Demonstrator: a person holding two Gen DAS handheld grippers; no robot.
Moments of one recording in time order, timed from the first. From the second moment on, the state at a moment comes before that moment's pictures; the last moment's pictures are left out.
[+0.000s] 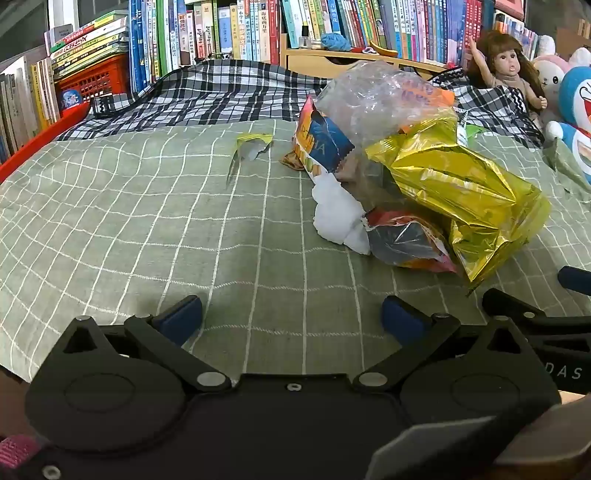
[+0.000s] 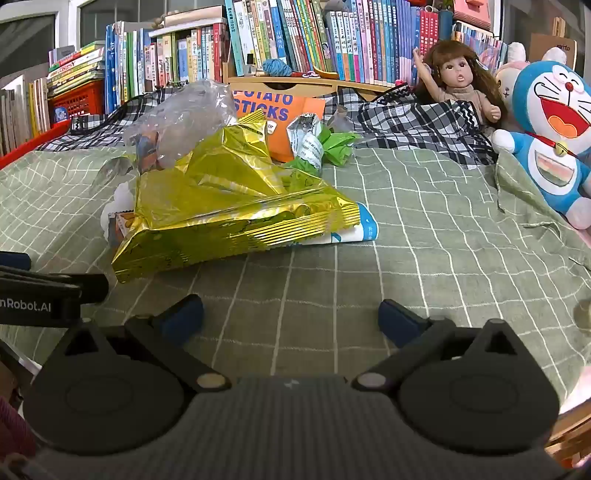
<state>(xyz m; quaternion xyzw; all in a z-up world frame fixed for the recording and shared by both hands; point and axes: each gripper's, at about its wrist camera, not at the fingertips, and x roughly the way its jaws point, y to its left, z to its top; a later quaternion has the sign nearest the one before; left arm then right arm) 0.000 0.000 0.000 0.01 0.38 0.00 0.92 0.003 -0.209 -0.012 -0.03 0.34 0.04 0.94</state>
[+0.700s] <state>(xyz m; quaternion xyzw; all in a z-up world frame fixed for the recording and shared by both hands) 0.004 0.001 0.004 0.00 0.39 0.00 0.92 0.004 -0.209 -0.012 -0.03 0.34 0.04 0.94</state>
